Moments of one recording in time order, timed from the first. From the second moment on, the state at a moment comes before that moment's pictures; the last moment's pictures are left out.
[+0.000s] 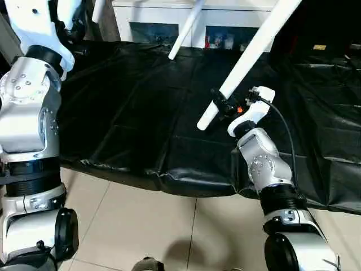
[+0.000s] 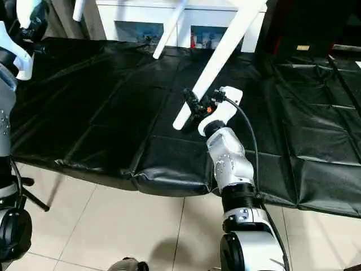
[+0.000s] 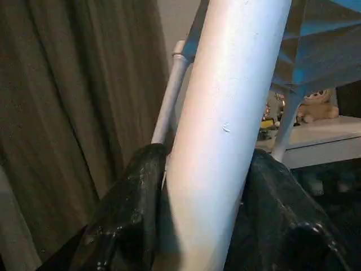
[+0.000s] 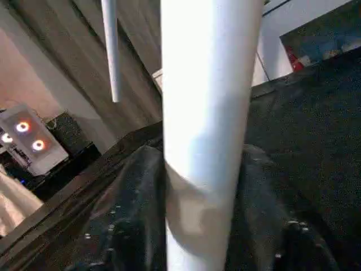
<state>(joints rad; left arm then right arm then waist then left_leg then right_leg) -0.78 0.39 0.29 0.01 -0.07 0.37 -0.22 -0.69 -0.01 -0.19 0.61 0.46 0.08 0.35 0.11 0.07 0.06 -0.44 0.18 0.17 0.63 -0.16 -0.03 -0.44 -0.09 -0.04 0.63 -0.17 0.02</state>
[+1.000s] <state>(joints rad) -0.32 0.22 0.17 0.16 -0.07 0.10 -0.24 -0.37 -0.14 -0.14 0.57 0.10 -0.29 0.20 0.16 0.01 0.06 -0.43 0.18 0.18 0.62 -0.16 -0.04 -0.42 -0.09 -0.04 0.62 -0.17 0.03</state>
